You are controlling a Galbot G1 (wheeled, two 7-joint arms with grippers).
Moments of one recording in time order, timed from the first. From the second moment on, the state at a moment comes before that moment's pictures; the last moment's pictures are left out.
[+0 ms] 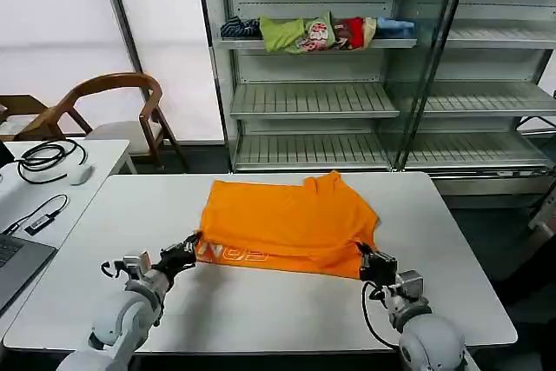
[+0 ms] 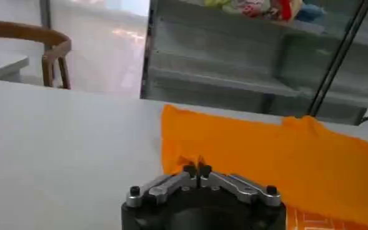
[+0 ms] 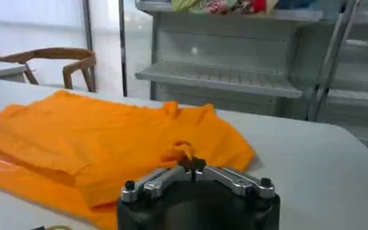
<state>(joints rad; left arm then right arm) 1.11 -1.08 -0.39 -1.76 -0.71 0.45 -0.08 -1.18 1.15 0.32 1.88 0.33 -0.41 0.06</state>
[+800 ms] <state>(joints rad) 1.03 -1.09 -0.36 -1.64 -0.70 0.44 -0.07 -1.07 1.18 0.28 1.75 0.29 -0.41 0.06</state>
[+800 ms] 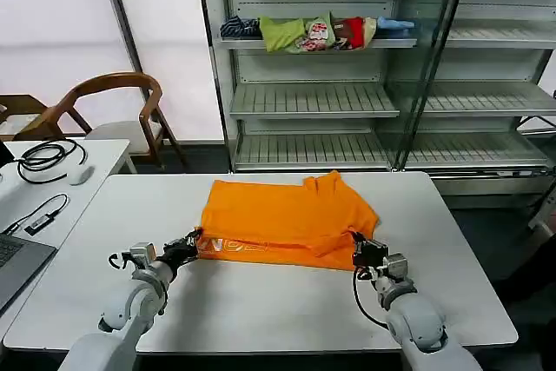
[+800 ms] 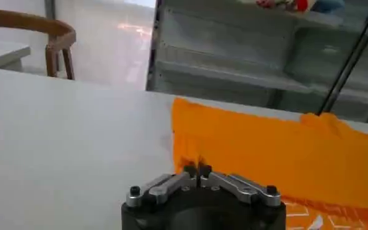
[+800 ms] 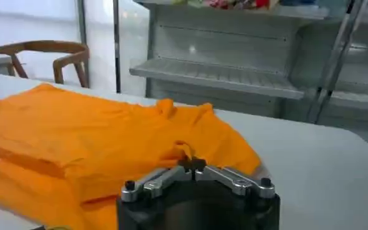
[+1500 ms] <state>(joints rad) 1.04 -1.07 -0.39 -1.67 -0.69 0.42 -0.05 -1.10 1.15 0.33 1.78 0.31 -0.41 0.08</state>
